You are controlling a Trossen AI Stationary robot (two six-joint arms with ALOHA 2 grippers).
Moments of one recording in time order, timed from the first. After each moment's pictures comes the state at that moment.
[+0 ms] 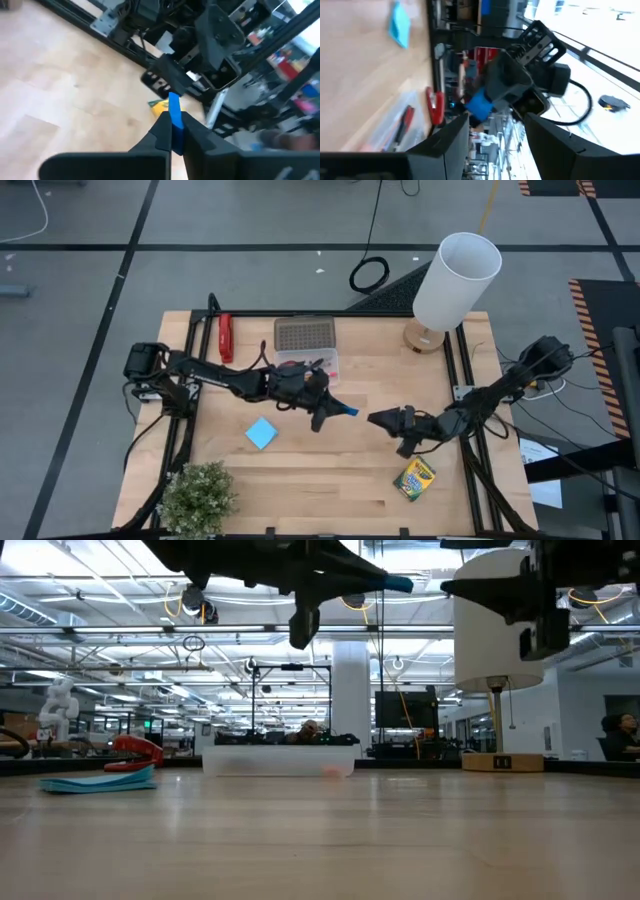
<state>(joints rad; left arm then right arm) -0.05 1.67 1.02 0.39 0.17 -0.62 0.55 1.28 0.29 1.03 0.72 -1.65</state>
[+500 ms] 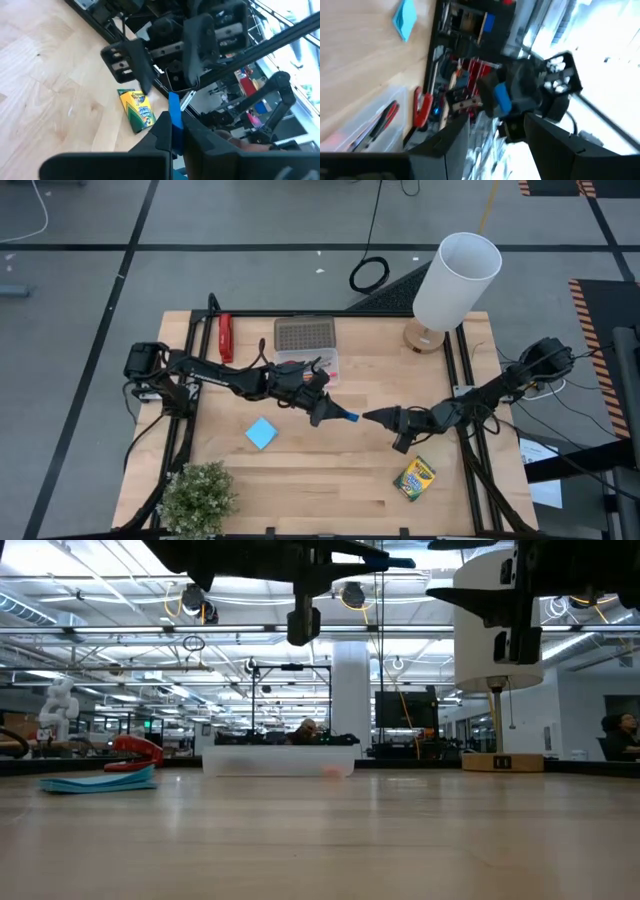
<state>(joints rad) -0.03 1.67 1.02 0.43 0.28 -0.88 0.45 1.28 0.29 1.01 0.53 -1.85</state>
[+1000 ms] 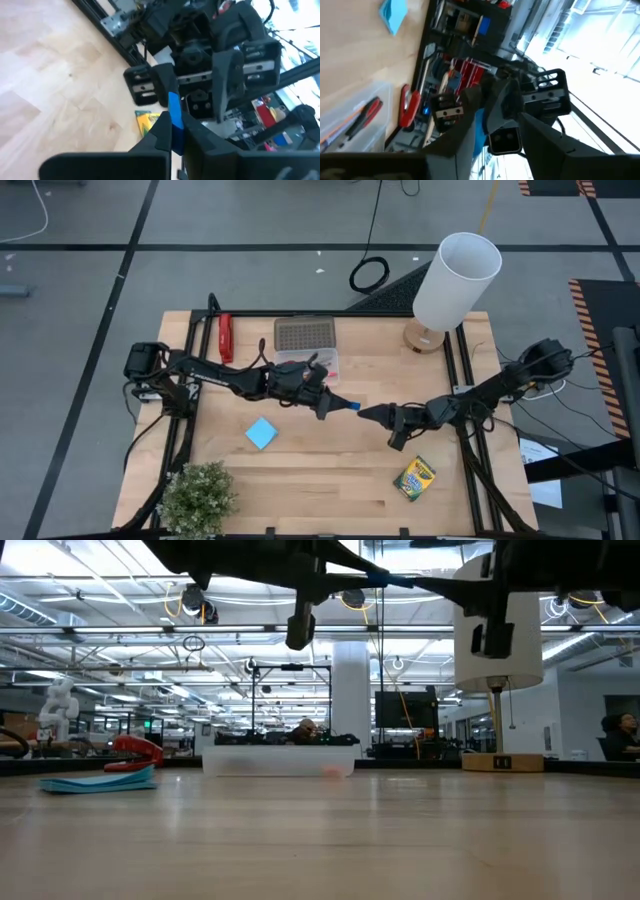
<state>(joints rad) -0.03 1.67 1.02 0.44 0.12 -0.92 0.38 1.31 0.34 1.02 0.44 -1.93</state>
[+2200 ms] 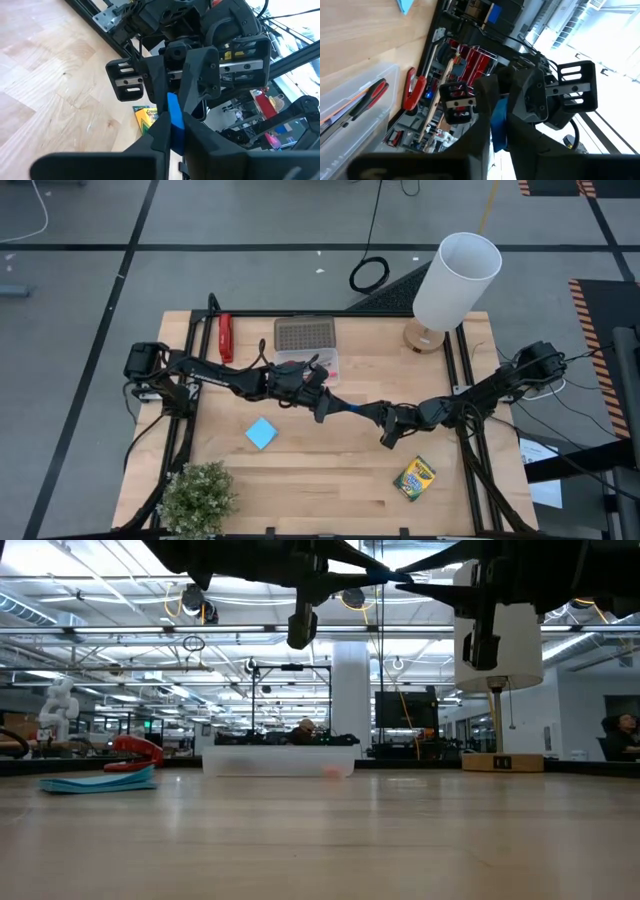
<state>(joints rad) -0.04 1.67 1.02 0.44 0.16 -0.87 0.37 1.39 0.37 1.05 0.50 -2.01</state>
